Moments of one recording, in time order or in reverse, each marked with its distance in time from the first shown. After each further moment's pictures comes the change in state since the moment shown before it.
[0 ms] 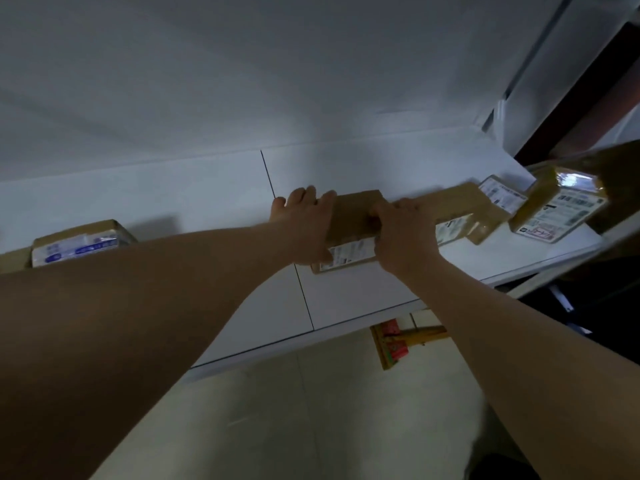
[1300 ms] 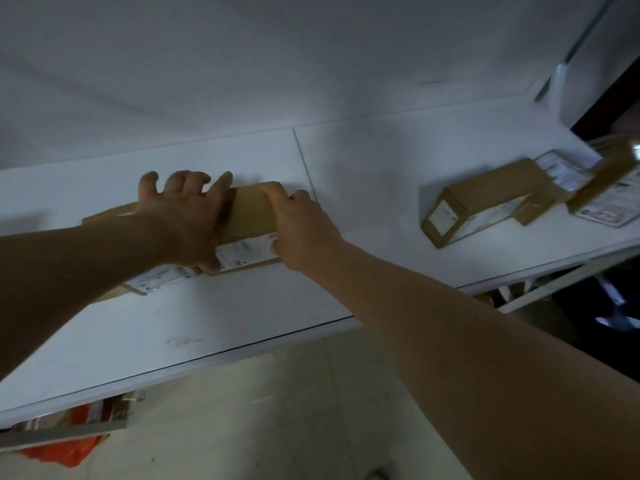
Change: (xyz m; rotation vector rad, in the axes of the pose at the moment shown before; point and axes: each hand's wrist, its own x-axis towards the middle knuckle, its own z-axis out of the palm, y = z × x) left_hand -0.094 -0.164 -0.001 0.330 -0.143 -0.273; right_hand -0.010 -0.168 0.037 0.316 -0.164 -0.333
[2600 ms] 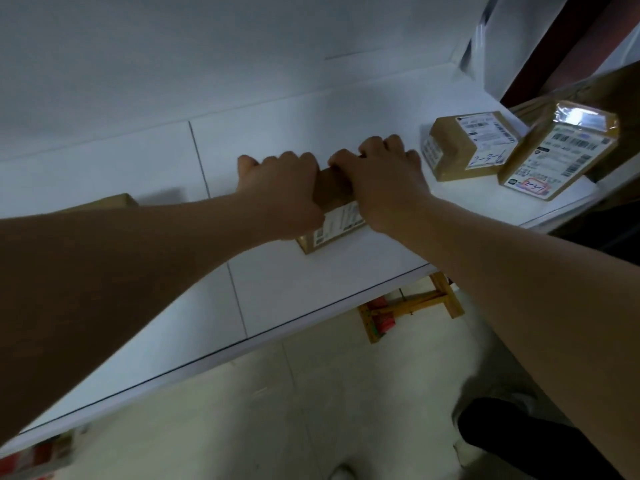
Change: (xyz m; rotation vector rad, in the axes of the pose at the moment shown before) left_hand 0.072 0.255 -0.113 -0.447 0.149 0.269; right_hand -0.031 0.231 -0.115 -0.477 0.126 0.155
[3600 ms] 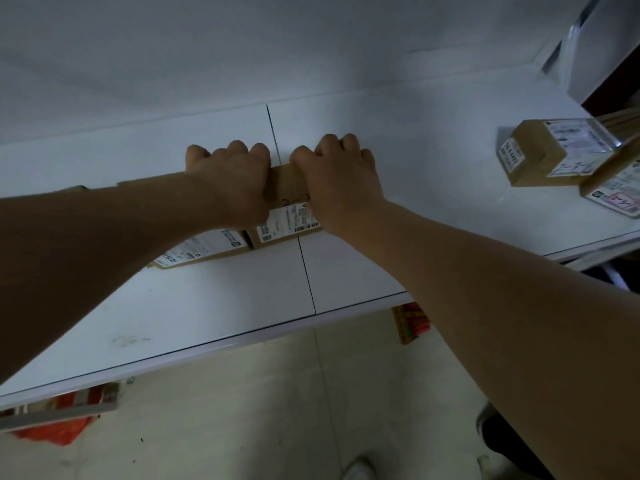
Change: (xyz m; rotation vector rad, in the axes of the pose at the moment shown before) left_hand -0.072 -0.136 -0.018 0.206 -0.069 -0.252; right_hand 0.018 -0.151 0.007 0.147 0.140 -0.192
